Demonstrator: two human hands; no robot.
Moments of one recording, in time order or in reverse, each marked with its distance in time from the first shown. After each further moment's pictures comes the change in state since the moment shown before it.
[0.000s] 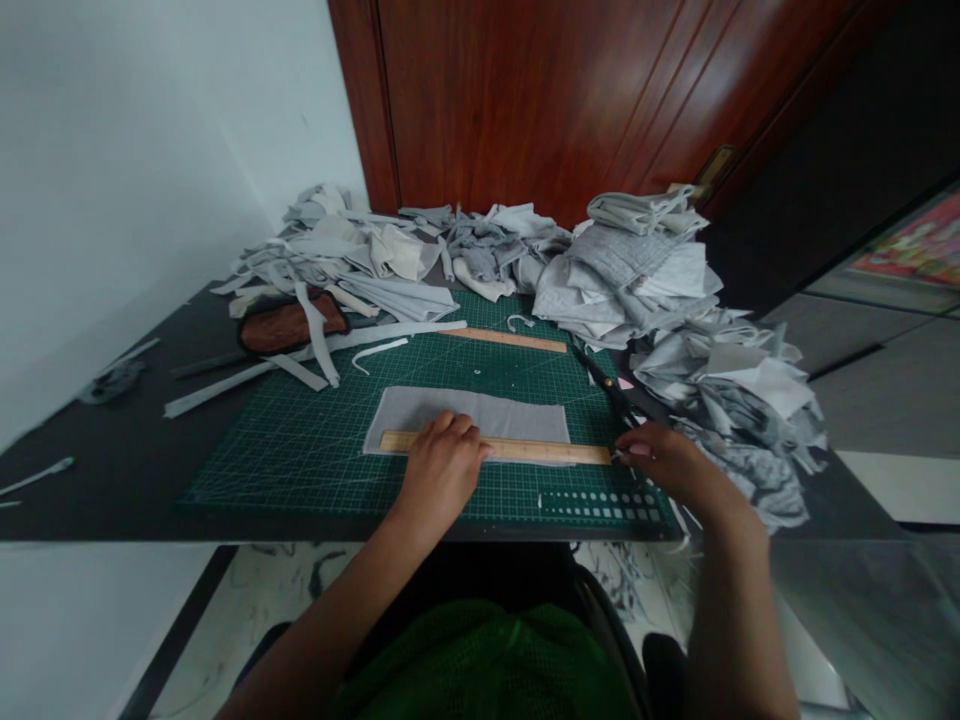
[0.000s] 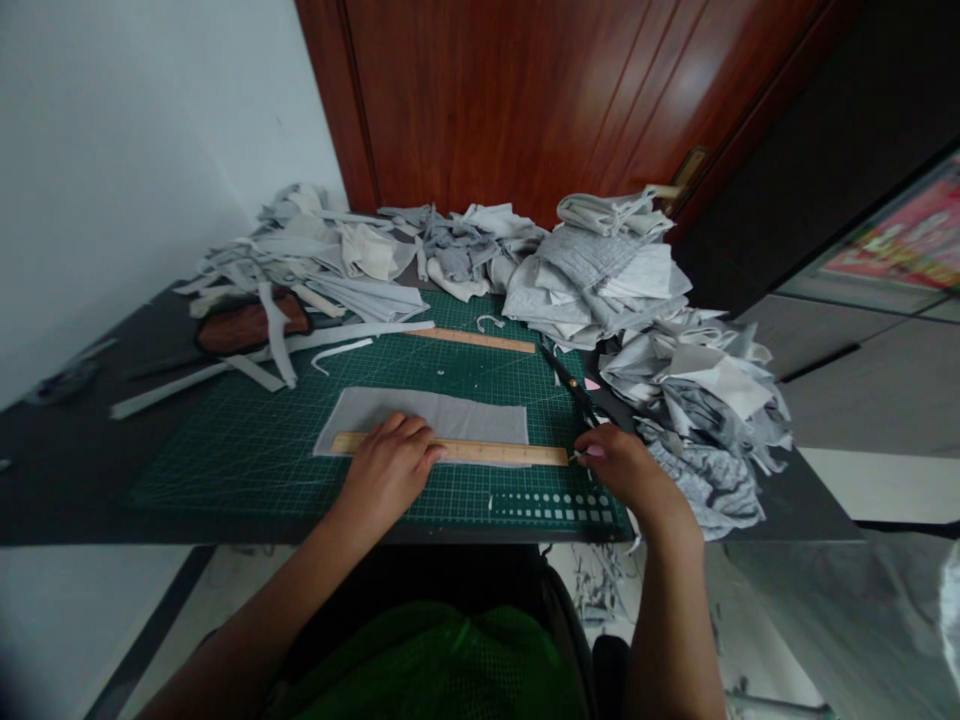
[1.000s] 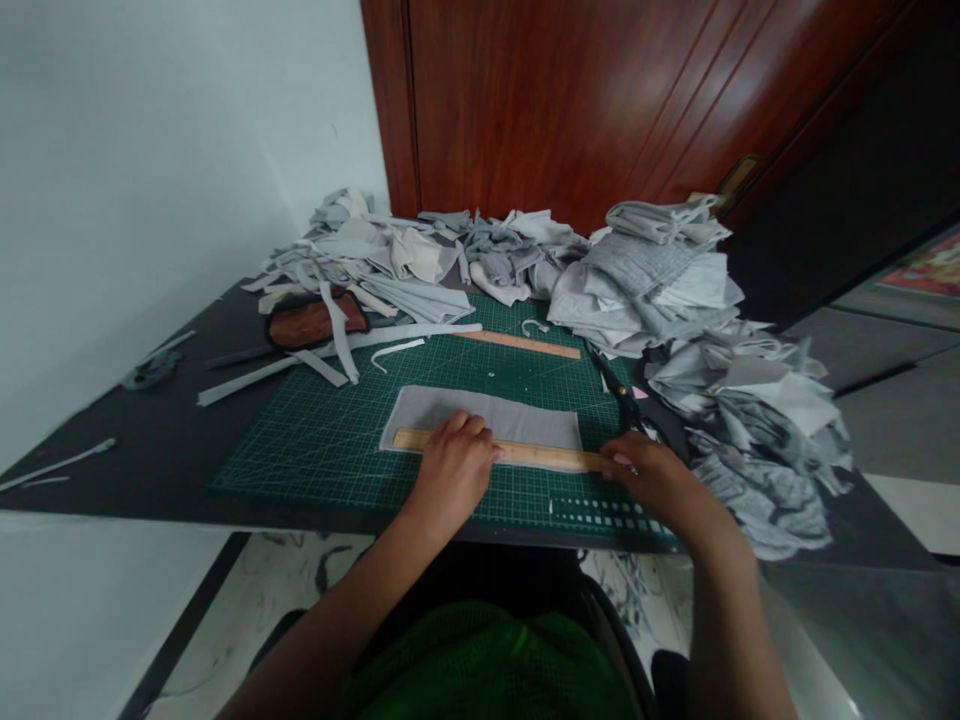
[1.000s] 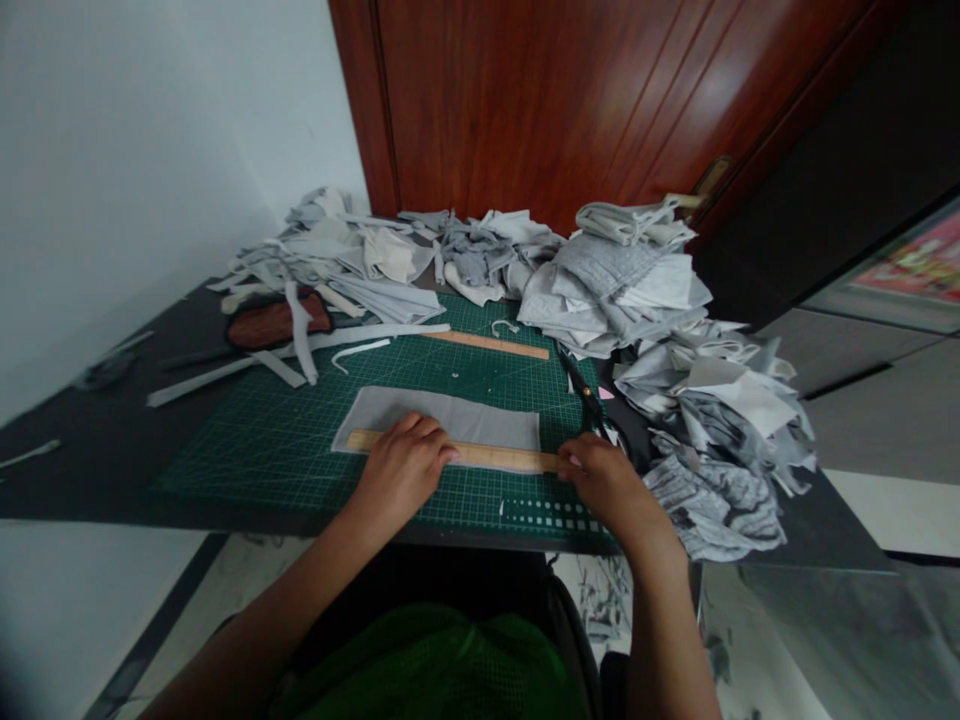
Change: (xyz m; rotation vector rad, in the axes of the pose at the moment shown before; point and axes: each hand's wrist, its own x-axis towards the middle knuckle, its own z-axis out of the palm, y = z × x) left_hand -0.002 -0.002 0.004 -0.020 0.028 0.007; right_hand 0.005 -0.044 0.017 -0.088 -0.097 -0.109
